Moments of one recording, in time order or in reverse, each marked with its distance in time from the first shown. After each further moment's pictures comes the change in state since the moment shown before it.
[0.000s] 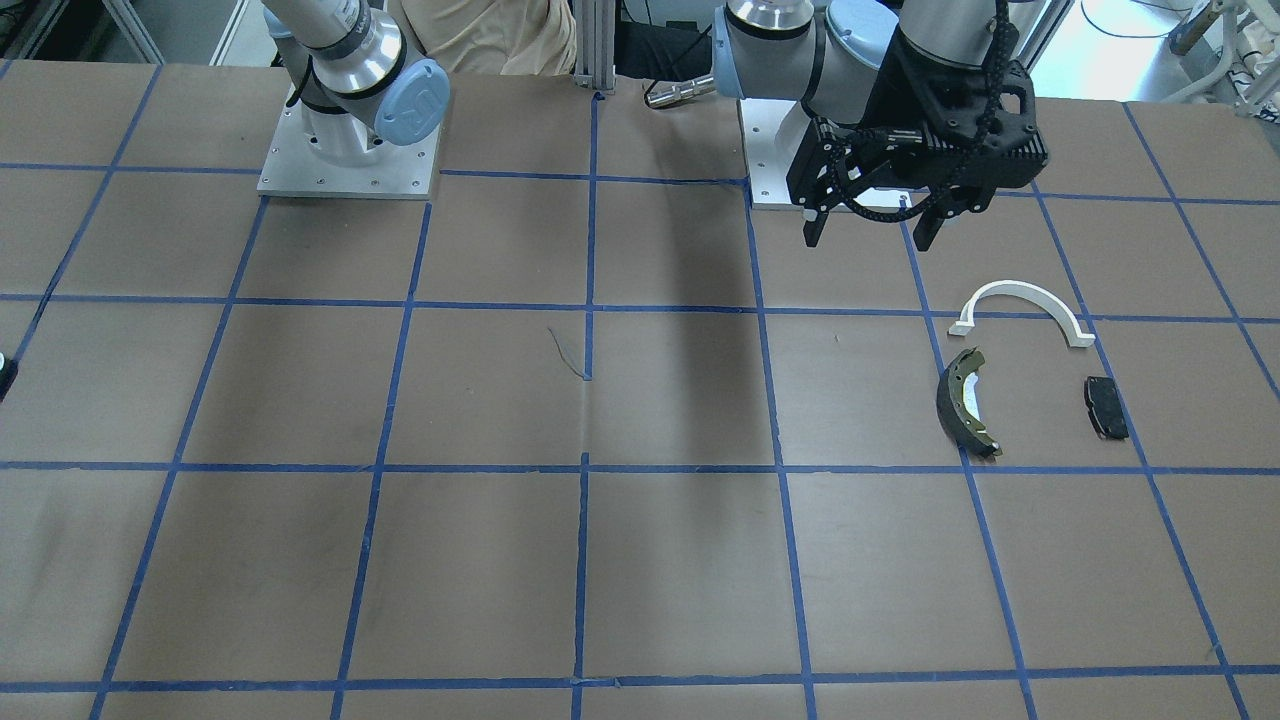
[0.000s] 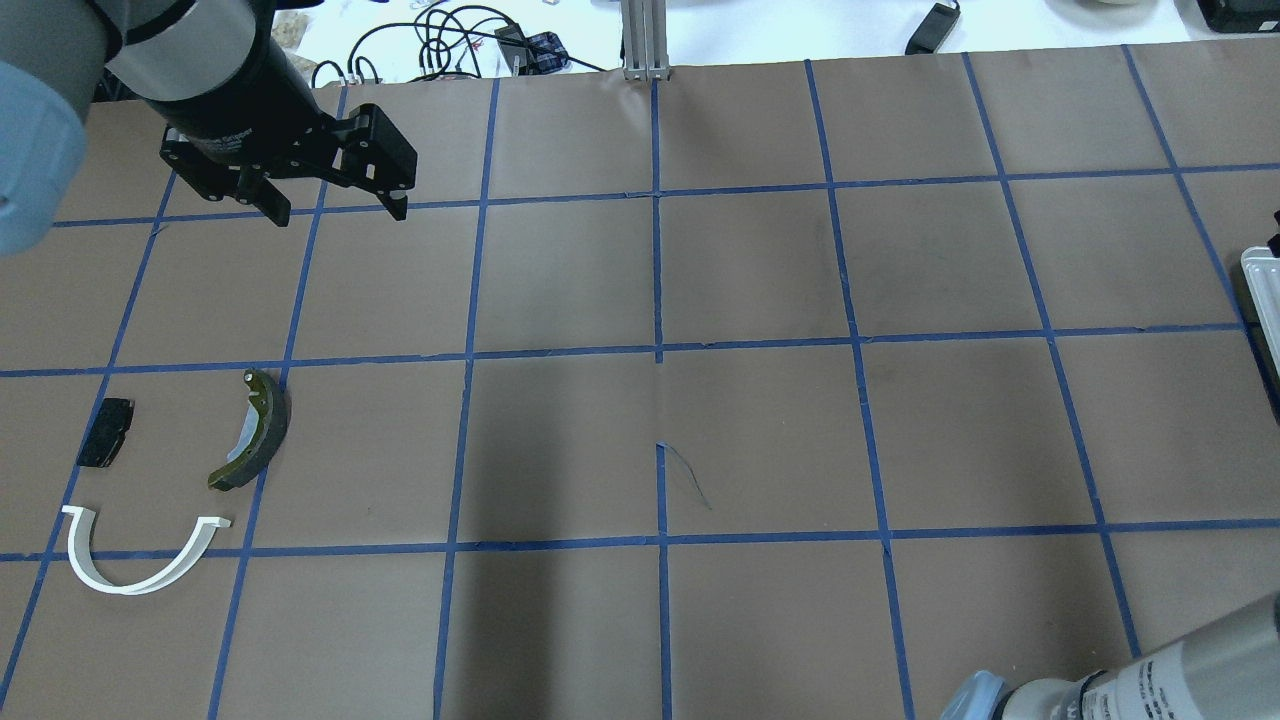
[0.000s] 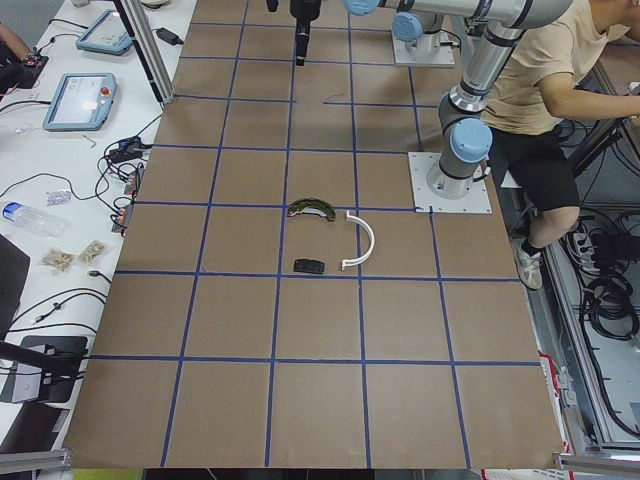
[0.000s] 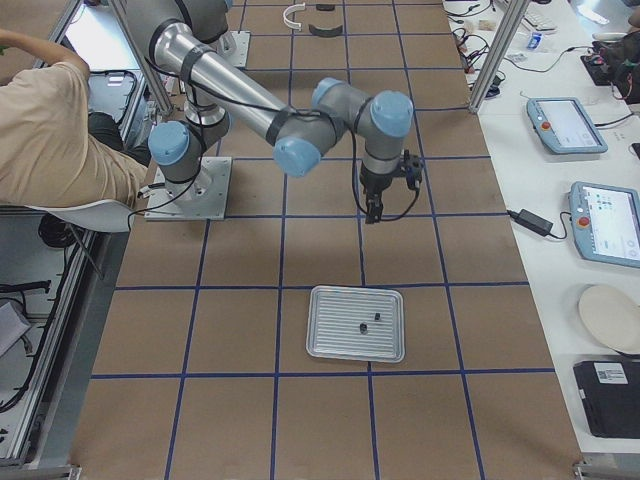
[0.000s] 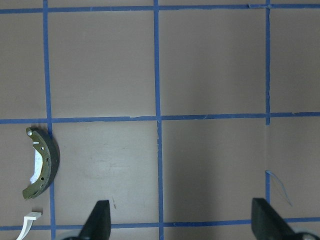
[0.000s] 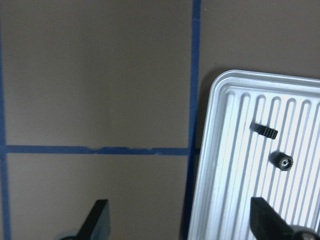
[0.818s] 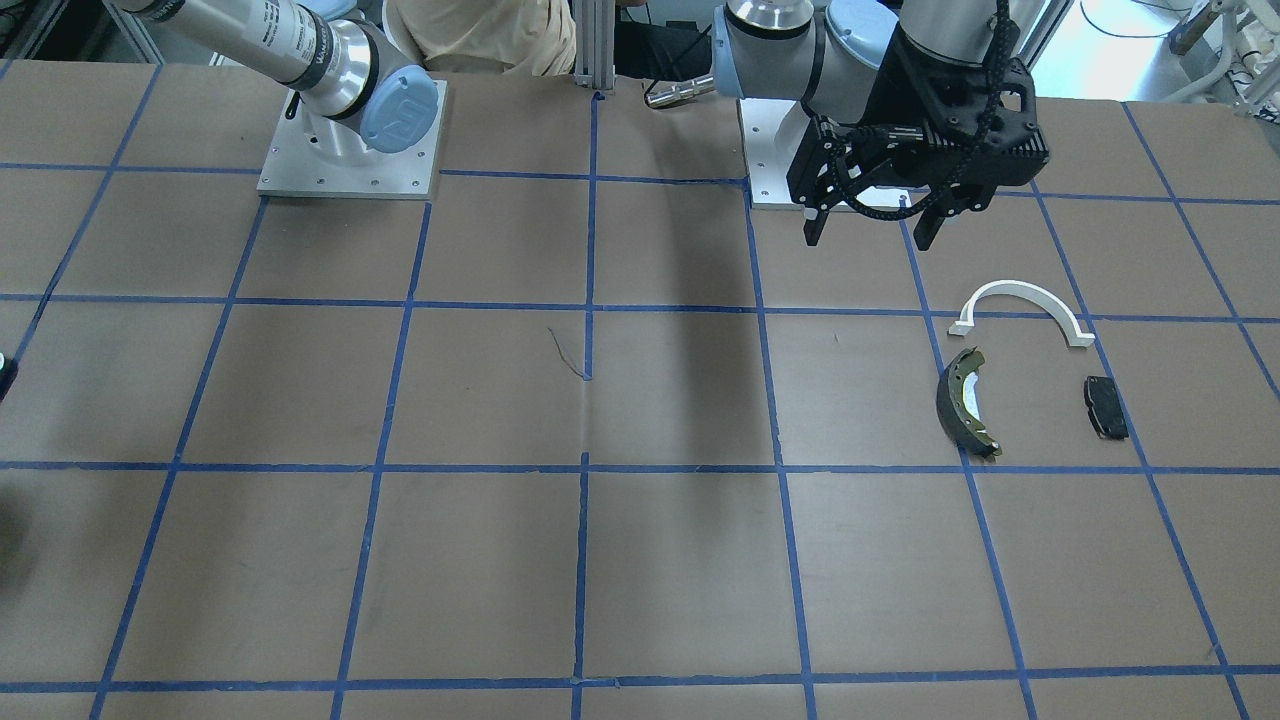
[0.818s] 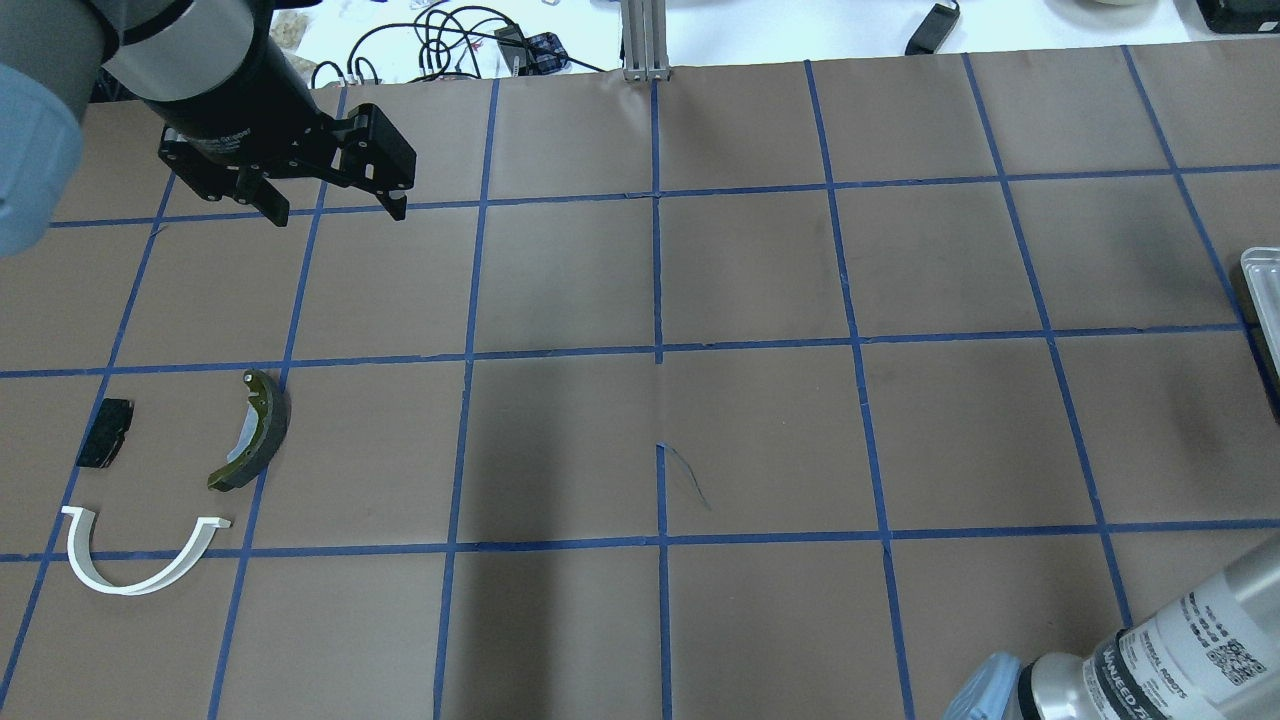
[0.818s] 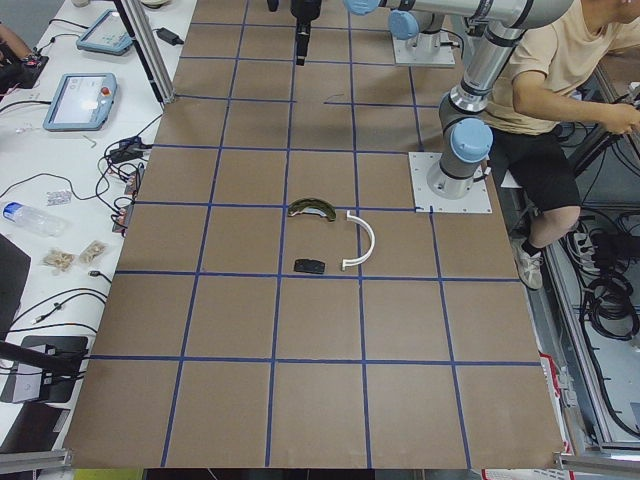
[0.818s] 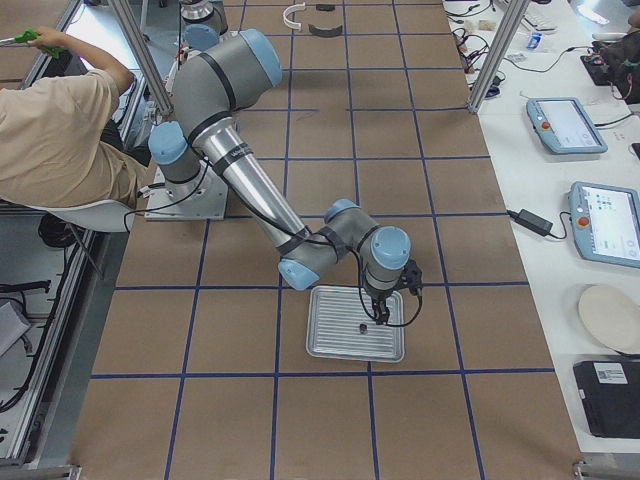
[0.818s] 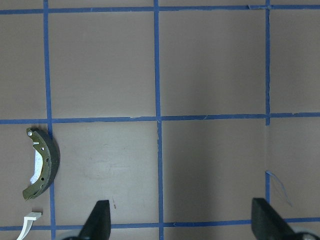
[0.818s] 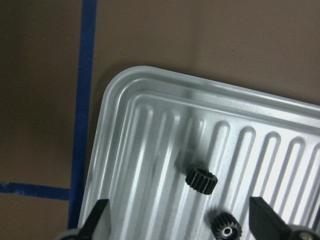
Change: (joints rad) left arm 0.000 0.000 0.001 0.000 0.000 0.000; right arm -0.082 0.239 -0.106 -0.118 0.003 -0.182
